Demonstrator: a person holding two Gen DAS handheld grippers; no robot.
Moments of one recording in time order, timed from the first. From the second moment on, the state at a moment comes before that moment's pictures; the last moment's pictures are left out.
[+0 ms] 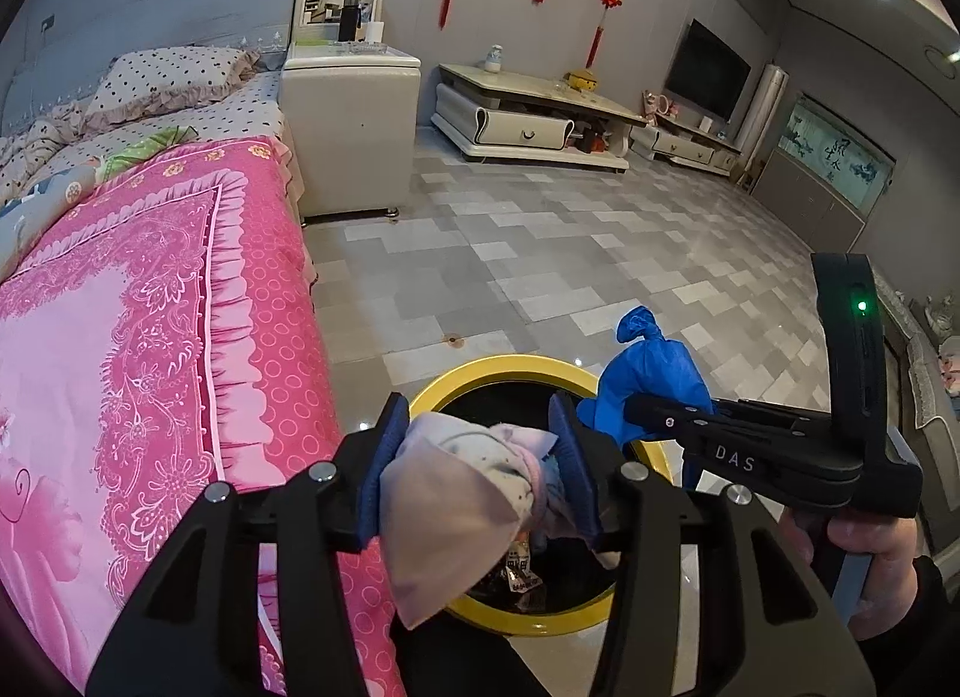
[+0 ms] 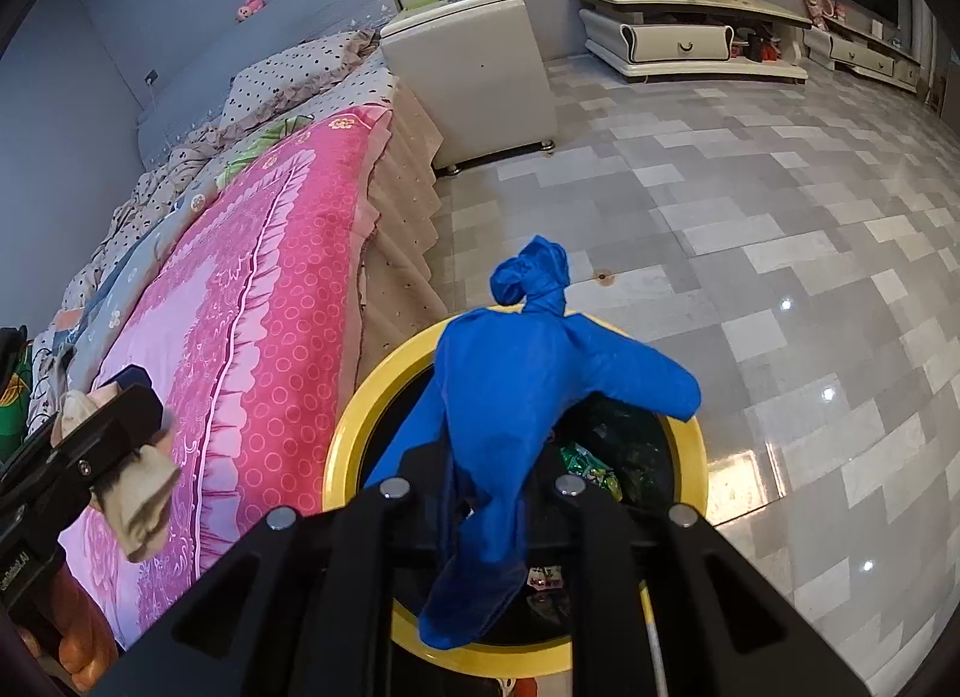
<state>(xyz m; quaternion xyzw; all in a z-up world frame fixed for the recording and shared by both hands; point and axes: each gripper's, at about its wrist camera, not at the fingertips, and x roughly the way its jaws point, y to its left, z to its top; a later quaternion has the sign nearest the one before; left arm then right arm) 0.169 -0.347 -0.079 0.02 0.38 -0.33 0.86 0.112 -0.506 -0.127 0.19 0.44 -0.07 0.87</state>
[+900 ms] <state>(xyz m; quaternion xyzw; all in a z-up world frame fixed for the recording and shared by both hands) 0.174 -0.220 -0.055 -0.05 0.36 -0.24 0.90 0.120 -0.459 -0.104 0.17 0.43 -0.05 0.88</state>
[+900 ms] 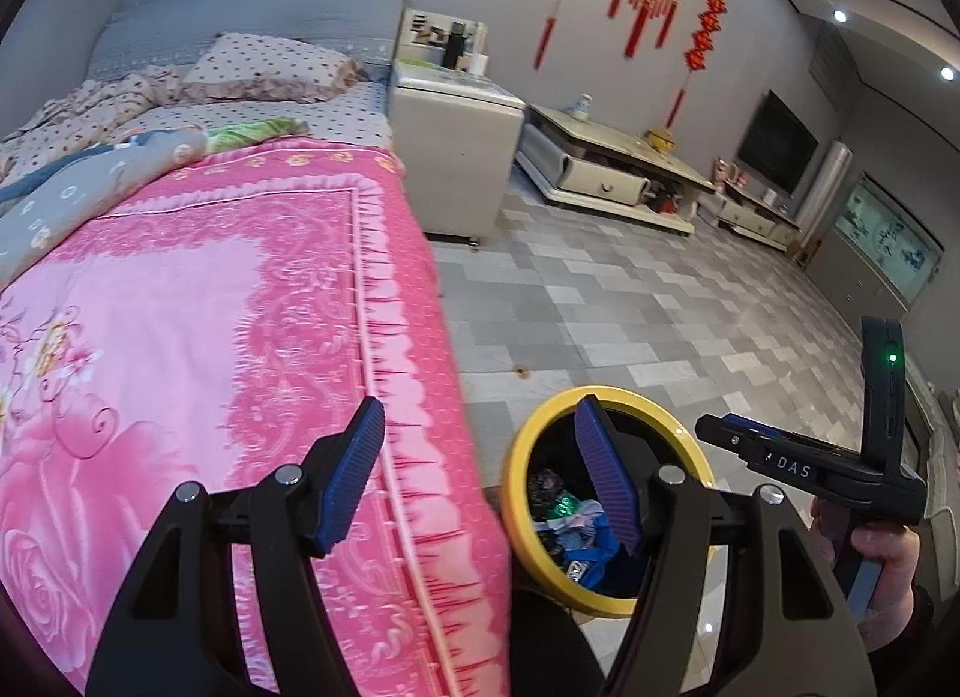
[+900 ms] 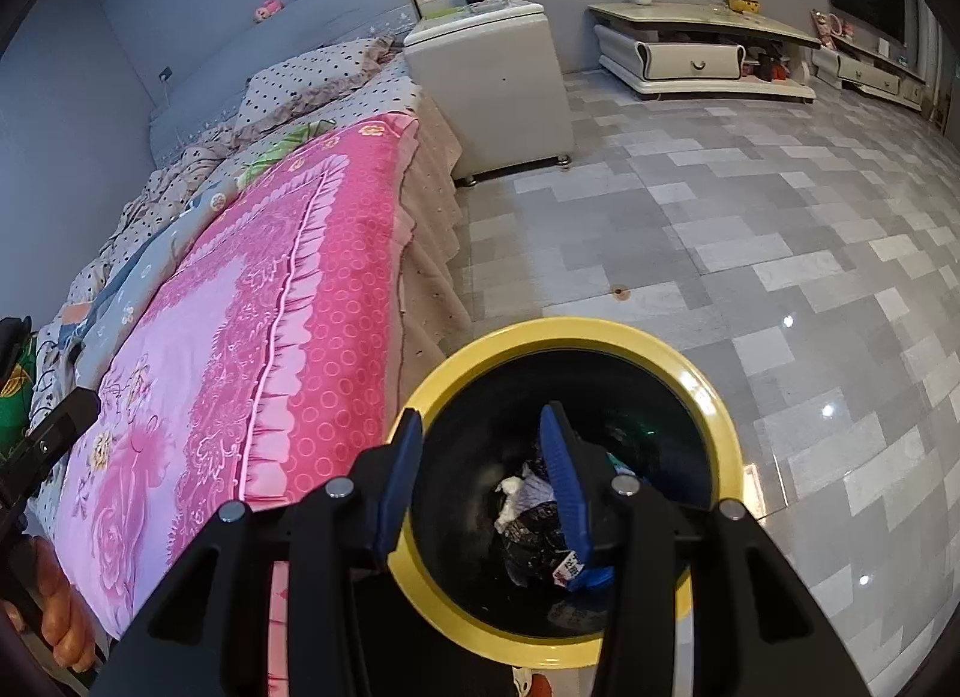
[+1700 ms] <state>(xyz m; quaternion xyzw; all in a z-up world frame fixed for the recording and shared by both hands) 0.106 0.004 -0.025 -0.09 0.28 -0.06 0.95 0.167 -0.223 -0.067 0.07 0.40 0.12 0.91</state>
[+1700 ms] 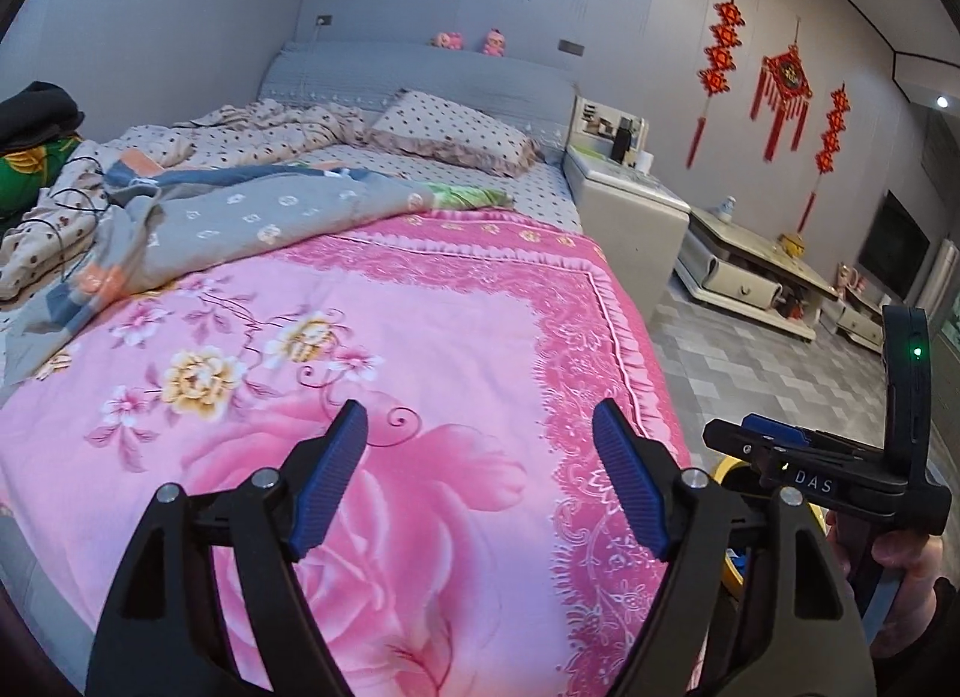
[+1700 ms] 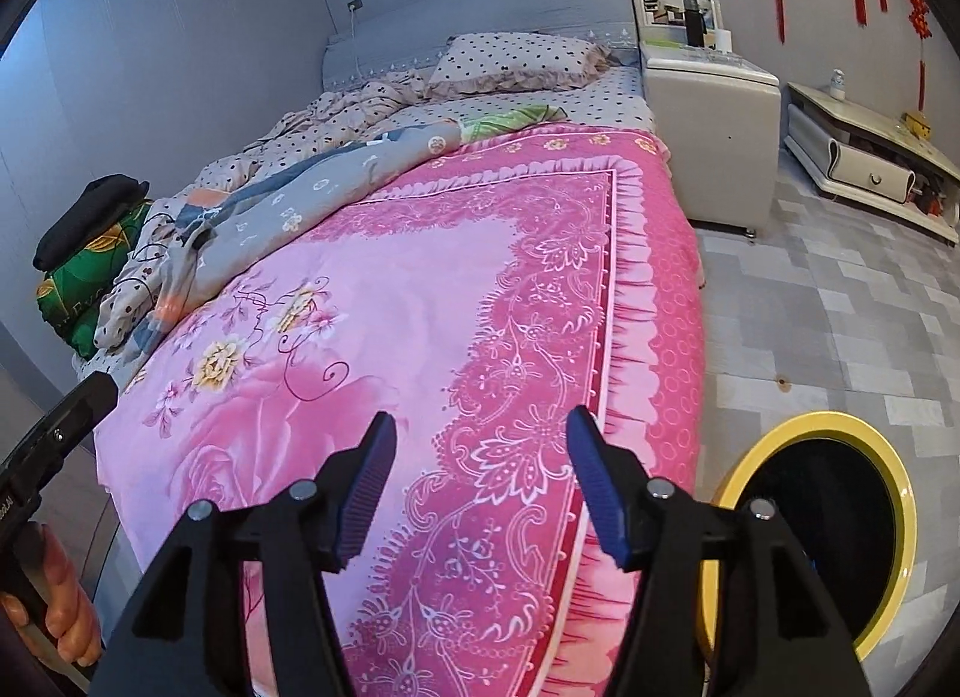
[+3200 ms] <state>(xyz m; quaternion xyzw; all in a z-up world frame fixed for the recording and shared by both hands) 0.017 0.025 0.014 -0.10 0.17 -0.03 0.98 0.101 -0.190 -0.041 0.05 0.27 0.05 0.96</state>
